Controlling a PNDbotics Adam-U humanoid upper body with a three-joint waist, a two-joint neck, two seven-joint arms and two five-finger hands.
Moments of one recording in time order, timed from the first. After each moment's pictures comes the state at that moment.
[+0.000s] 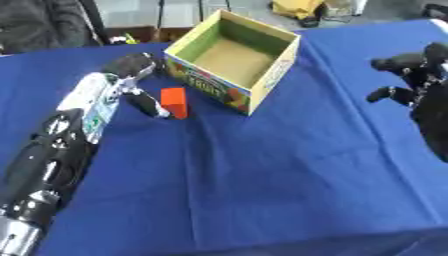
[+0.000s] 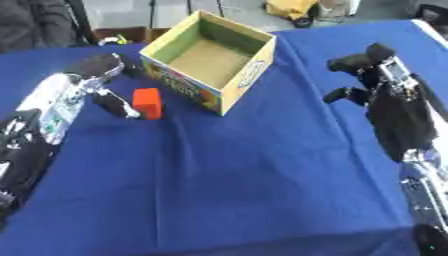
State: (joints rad) left arm -0.86 0.26 -0.17 -0.98 -1.07 -0.10 -0.32; right arm -0.21 -0.39 0.08 -1.98 -0.35 0.08 0.04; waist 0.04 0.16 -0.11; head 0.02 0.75
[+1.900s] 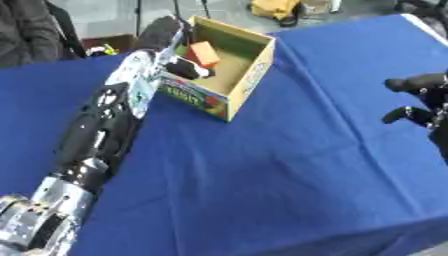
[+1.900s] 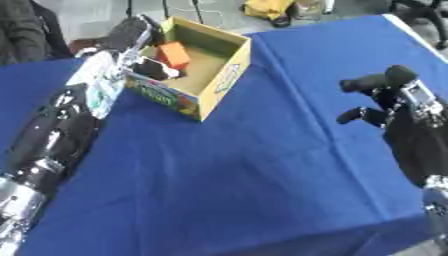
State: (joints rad) left arm -1.03 0.21 -0.01 -0.79 -1.13 0.05 0.03; right arm -0.25 -0.37 0.13 -1.98 -0.35 0.11 0.11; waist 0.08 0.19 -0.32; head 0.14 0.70
